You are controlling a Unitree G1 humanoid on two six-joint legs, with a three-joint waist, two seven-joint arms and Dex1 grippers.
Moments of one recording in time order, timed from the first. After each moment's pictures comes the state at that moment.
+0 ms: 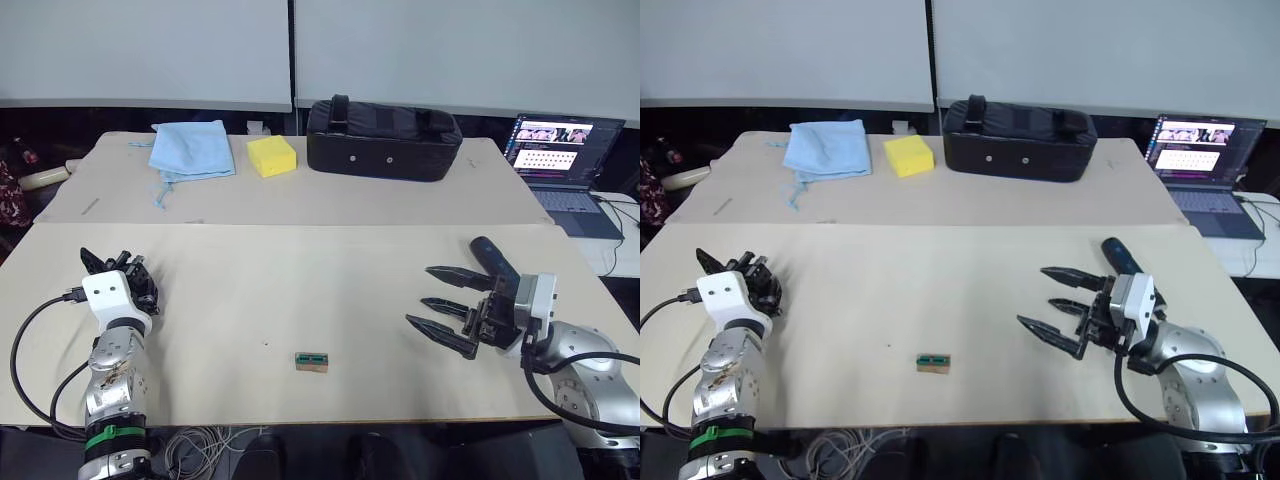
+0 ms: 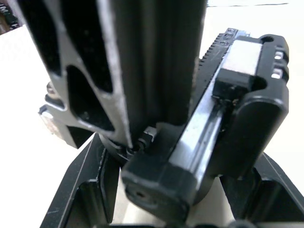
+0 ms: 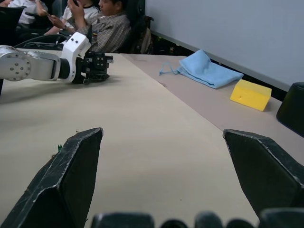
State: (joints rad) left arm -0.22 0.38 0.43 0.28 -0.21 0.11 -0.08; right arm -0.03 -0.62 -0.19 -0.27 0.57 0.00 1.06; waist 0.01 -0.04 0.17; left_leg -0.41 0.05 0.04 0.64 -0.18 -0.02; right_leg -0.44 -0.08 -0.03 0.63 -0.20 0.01
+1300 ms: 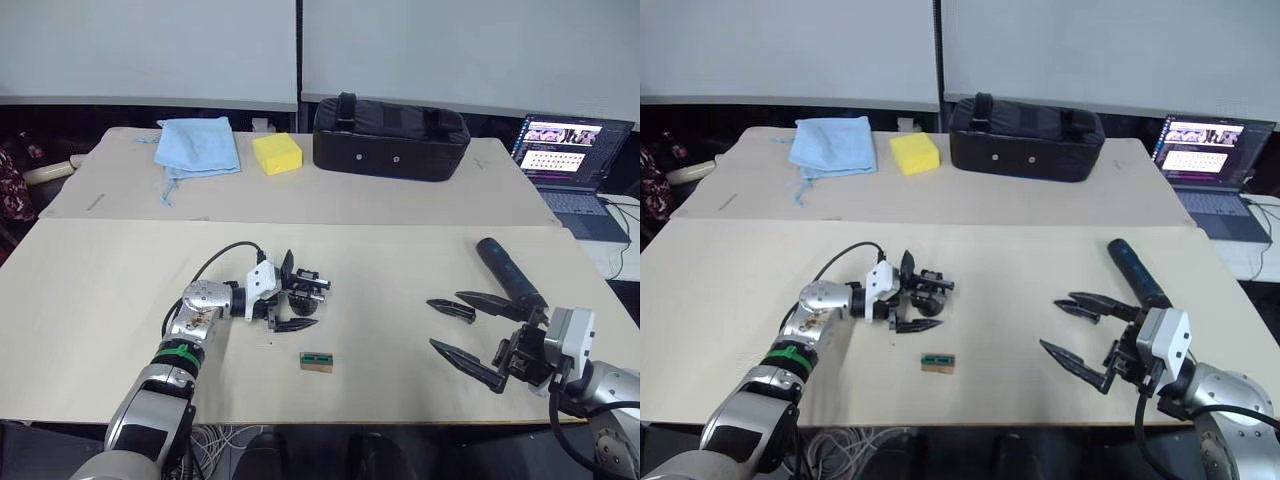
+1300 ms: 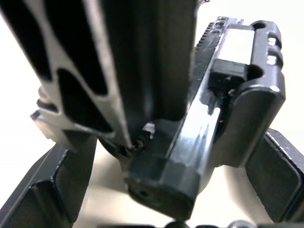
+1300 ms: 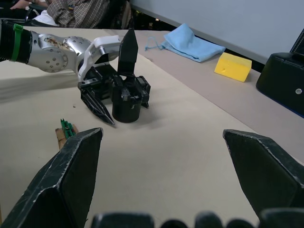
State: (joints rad) left arm -0.66 0.39 -0.13 0.81 -0.15 -0.33 -1.28; right arm 0.23 -0.65 -0.32 -0.43 0.57 0.00 0.99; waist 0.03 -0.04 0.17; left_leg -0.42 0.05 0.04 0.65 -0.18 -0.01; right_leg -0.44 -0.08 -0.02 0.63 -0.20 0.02
